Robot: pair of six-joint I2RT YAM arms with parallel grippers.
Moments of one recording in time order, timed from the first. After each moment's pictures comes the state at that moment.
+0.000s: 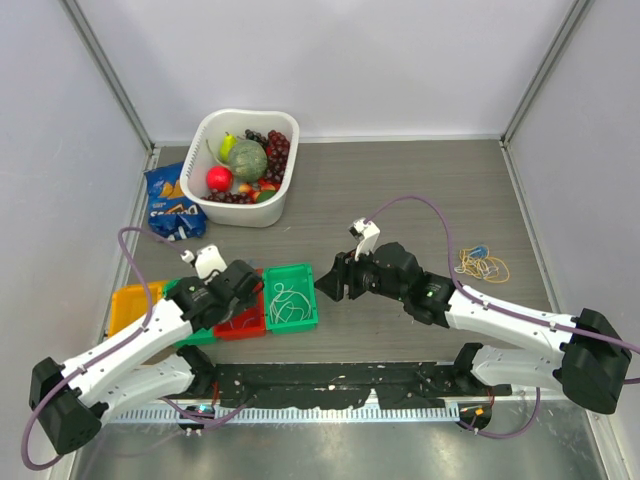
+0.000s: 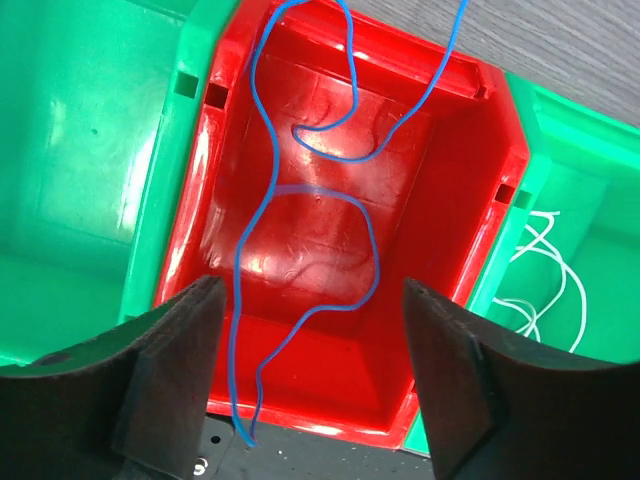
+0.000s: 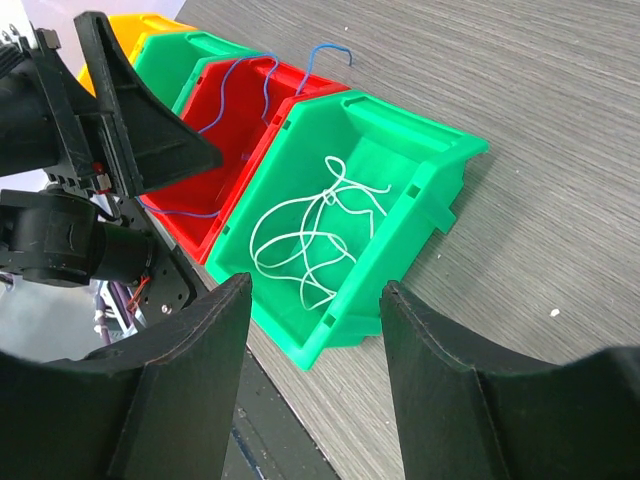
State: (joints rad) left arm -0.78 0.88 0.70 -1.02 -0.54 -1.18; right arm 0.94 1.11 0.65 0.10 -0.07 0.56
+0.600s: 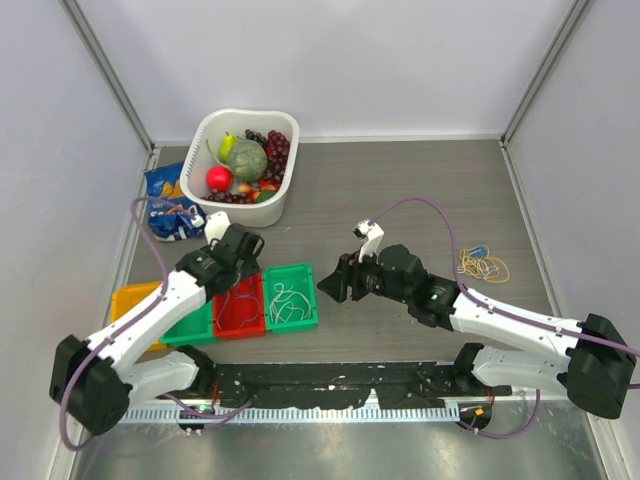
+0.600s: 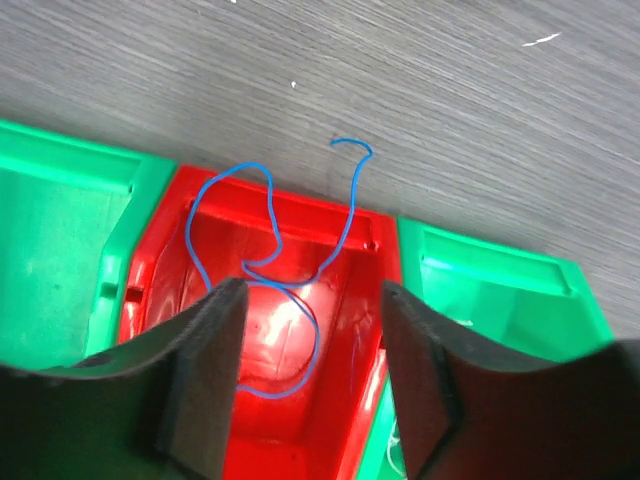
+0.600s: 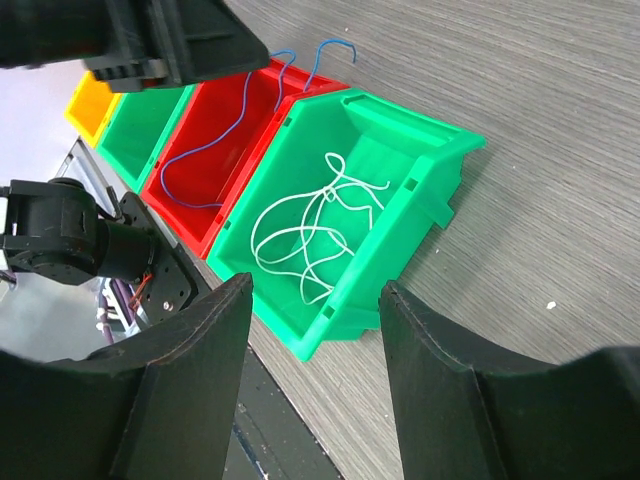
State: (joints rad) left arm -0.58 1.05 0.80 -0.73 -0.51 -0.88; right arm 0.94 1.08 0.63 0.10 -0.07 0.56
